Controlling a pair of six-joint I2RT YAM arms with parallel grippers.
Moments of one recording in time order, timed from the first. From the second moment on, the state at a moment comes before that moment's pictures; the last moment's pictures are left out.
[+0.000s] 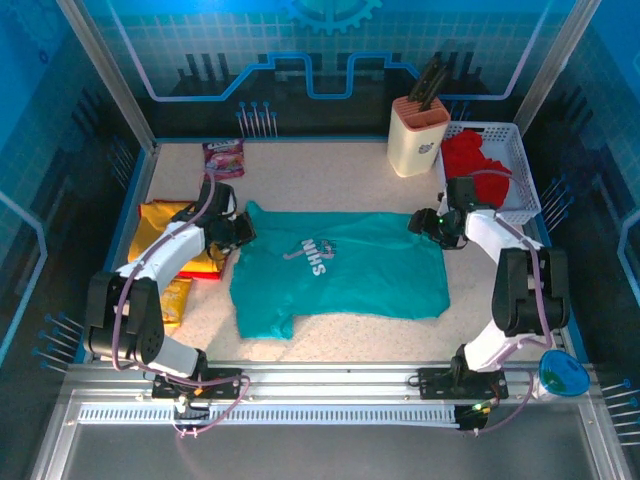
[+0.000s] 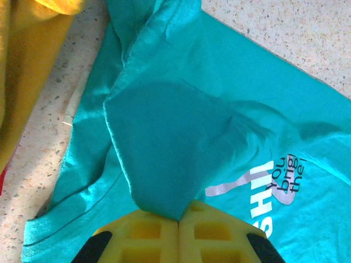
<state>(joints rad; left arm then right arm) -0.11 1.48 0.97 -0.54 0.23 -0.62 0.01 1.62 1.03 -0.53 -0.22 0.43</state>
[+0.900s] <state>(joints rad) -0.11 1.49 0.97 -0.53 0.24 -0.62 -0.03 1.72 1.00 -0.44 -0.16 0.50</state>
